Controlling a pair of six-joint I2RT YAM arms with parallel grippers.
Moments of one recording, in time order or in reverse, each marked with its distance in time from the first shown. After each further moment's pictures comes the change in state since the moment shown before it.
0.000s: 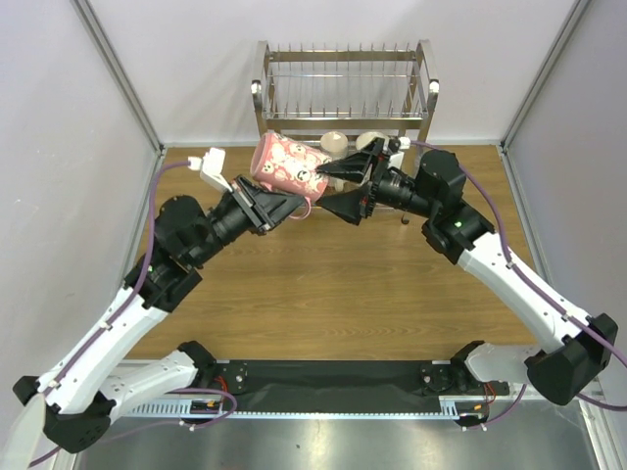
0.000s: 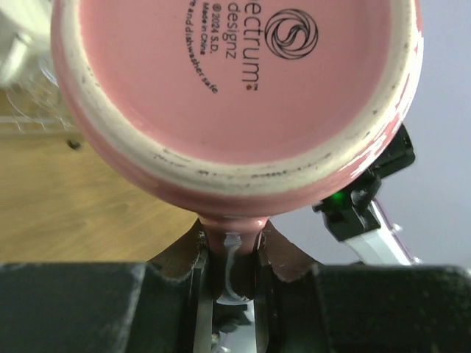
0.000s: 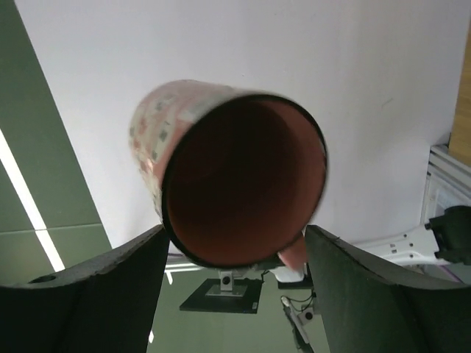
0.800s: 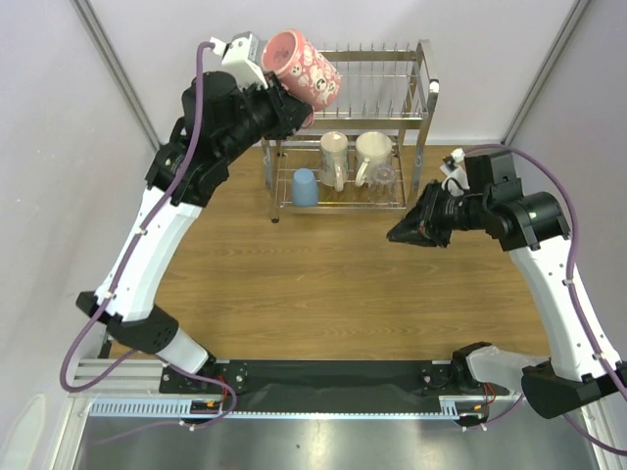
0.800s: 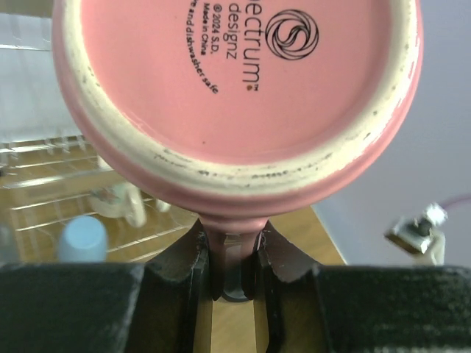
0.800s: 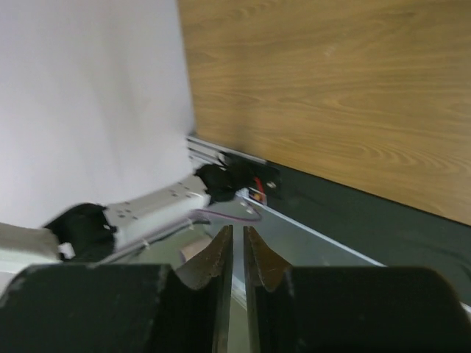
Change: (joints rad) left arm 0.076 0.657 1.012 -0.491 -0.151 0.500; right arm -0.284 -0.082 0.335 -1.222 -0.002 -0.850
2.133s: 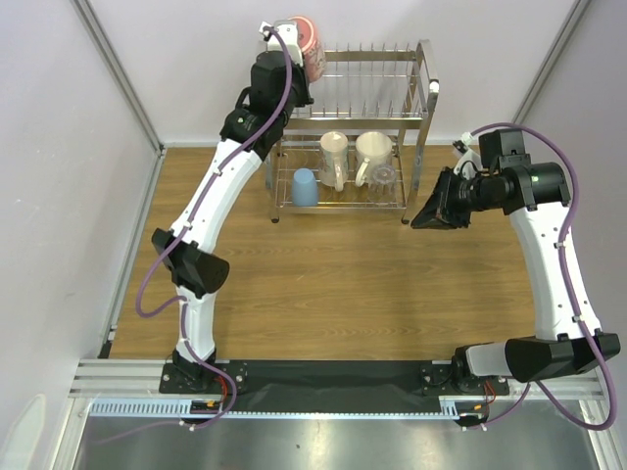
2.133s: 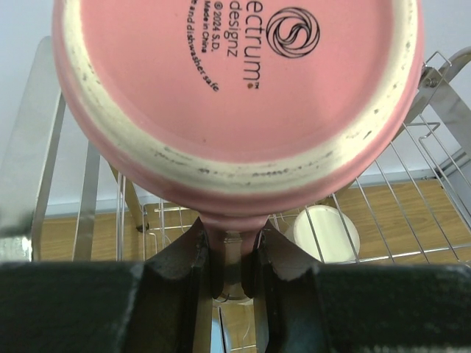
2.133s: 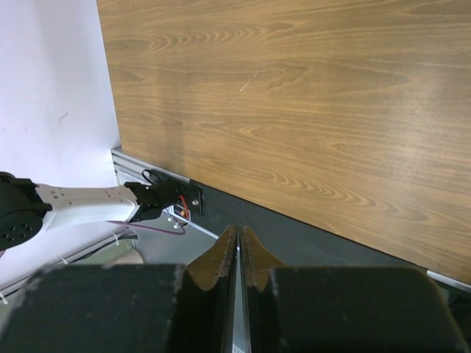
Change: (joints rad) left arm 0.085 0.503 0.330 0.147 -0.288 0.278; right arm -0.195 0.175 0.132 -0.192 0.017 -0.431
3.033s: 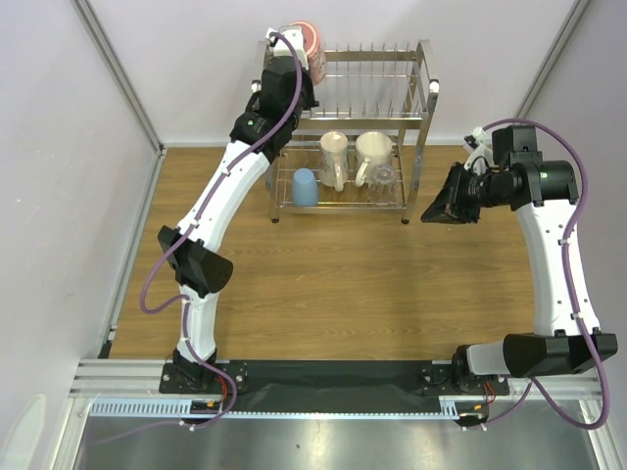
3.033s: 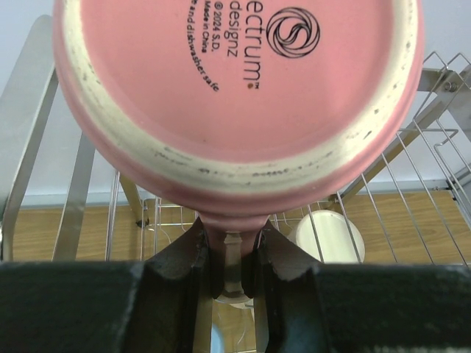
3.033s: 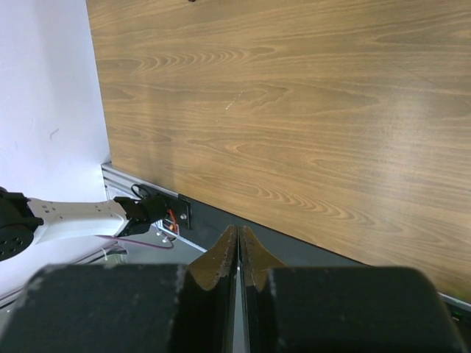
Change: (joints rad) left arm -0.026 0.024 -0.019 0.025 -0.079 -0.025; right arm -0.079 0.012 0.015 0.000 0.000 -0.068
